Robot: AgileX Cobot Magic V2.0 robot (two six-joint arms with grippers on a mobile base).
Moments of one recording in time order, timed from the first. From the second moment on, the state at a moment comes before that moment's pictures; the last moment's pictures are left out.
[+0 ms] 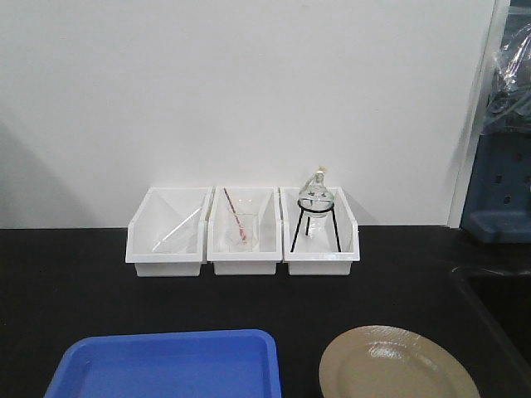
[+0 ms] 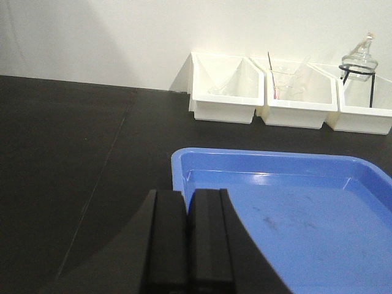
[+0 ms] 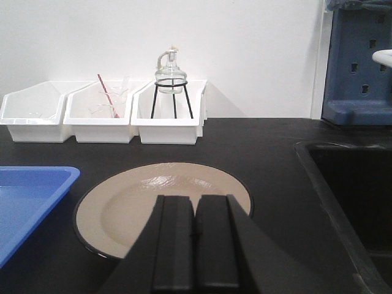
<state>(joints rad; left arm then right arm) -0.02 -0.01 0.03 -0.05 0.17 -0.04 0.14 -0.01 0.03 -0.07 0.09 0.07</state>
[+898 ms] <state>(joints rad) -0.02 -0.01 0.03 -0.05 0.17 -0.04 0.14 0.86 -0.59 -0.06 0.10 0.05</state>
